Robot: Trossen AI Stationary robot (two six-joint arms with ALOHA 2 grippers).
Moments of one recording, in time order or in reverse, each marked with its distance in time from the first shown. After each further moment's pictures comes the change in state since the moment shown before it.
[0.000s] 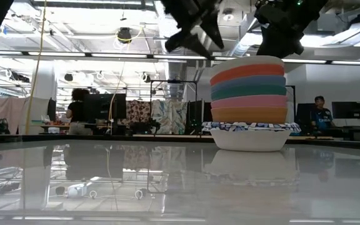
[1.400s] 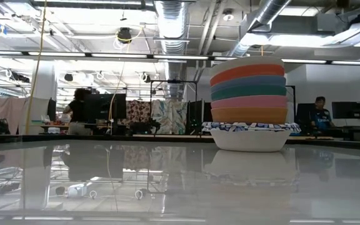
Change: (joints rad) left arm -0.139 -0.626 -0.059 -0.141 0.033 0.366; right arm 0.154 -0.599 0.118 -0.021 0.028 -0.061
